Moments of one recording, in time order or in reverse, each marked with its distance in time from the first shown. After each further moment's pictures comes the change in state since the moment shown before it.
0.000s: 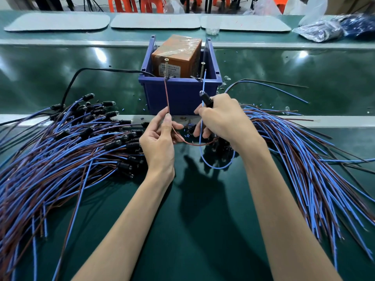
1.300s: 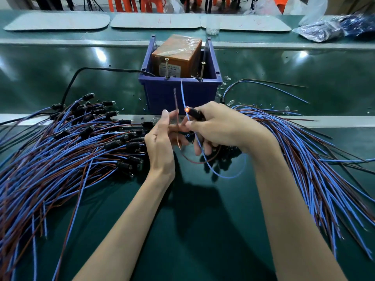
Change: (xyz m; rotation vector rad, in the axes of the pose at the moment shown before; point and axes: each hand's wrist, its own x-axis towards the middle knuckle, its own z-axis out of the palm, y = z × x) left_hand -0.002 -0.001 -0.003 0.029 -0.110 -0.070; right_hand -0.014 -0.007 -0.008 -0.120 -0.376 -0.129
